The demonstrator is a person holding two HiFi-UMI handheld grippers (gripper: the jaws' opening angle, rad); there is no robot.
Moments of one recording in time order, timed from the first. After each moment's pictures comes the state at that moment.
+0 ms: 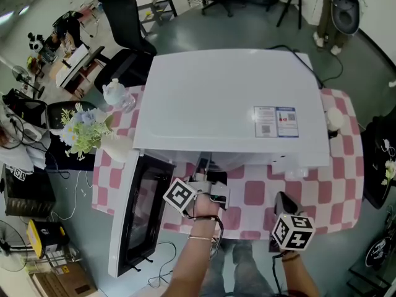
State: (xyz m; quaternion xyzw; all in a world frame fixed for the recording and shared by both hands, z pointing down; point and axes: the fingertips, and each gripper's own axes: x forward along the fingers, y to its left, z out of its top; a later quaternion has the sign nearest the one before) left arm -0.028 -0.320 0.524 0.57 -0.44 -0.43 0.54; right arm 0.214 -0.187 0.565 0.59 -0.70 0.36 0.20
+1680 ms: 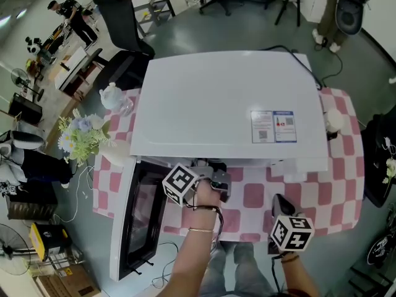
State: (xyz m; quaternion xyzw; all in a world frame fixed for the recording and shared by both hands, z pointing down) left arm -0.020 -0.358 0.529 0.56 -0.49 -0.36 0.56; right arm 0.209 -0.188 0.571 0.57 -0.70 0.38 0.20
